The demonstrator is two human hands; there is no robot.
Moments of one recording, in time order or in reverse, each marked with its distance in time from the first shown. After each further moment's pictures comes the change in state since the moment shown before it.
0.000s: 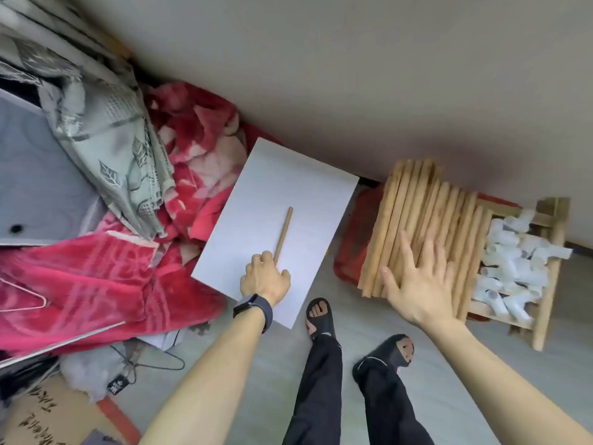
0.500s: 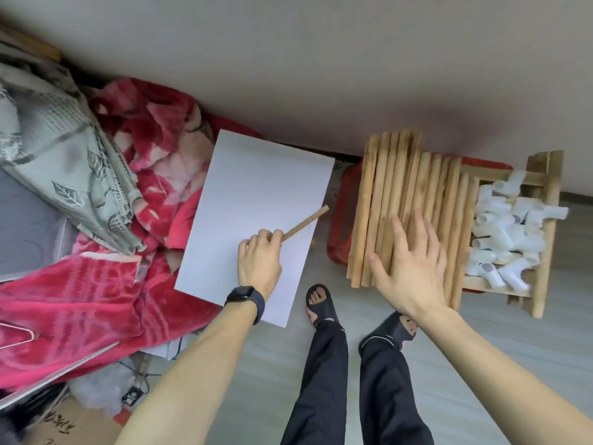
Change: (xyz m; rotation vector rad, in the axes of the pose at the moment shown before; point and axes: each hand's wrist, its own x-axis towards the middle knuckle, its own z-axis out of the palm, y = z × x) left_hand 0.028 0.026 0.007 0.299 0.323 0.494; right_hand 0.000 0.002 0.000 0.107 0.144 0.031
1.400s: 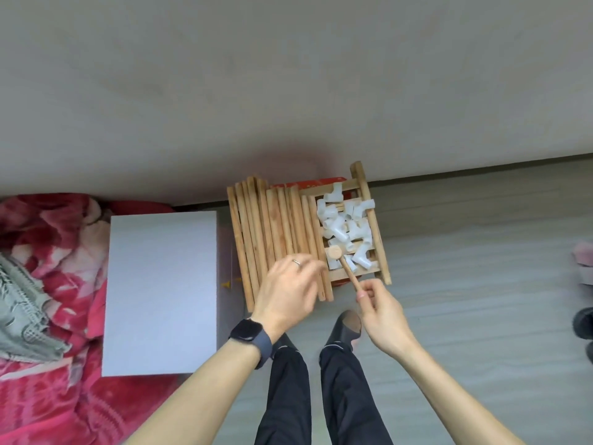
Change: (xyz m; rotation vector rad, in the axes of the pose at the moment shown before) left_hand -0.041 0.254 -0.089 -0.339 0.109 0.792; right_hand -0.107 0.137 -0.089 0.713 -0.038 0.412
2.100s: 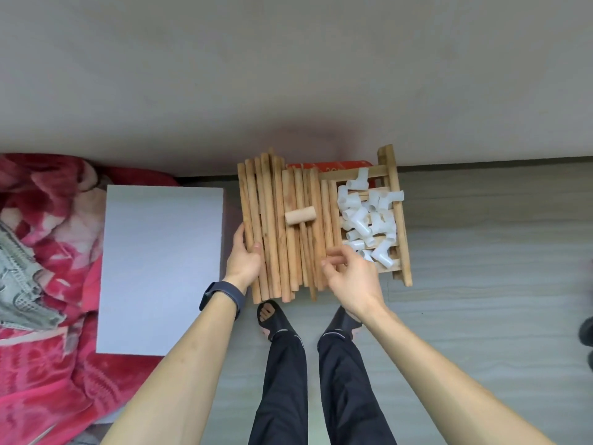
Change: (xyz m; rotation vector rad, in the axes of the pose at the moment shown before) left_hand -0.004 -0.117 0.019 -0.741 -0.015 -1.197; right_hand 0.068 -0.050 0.057 -0.035 -0.054 0.003
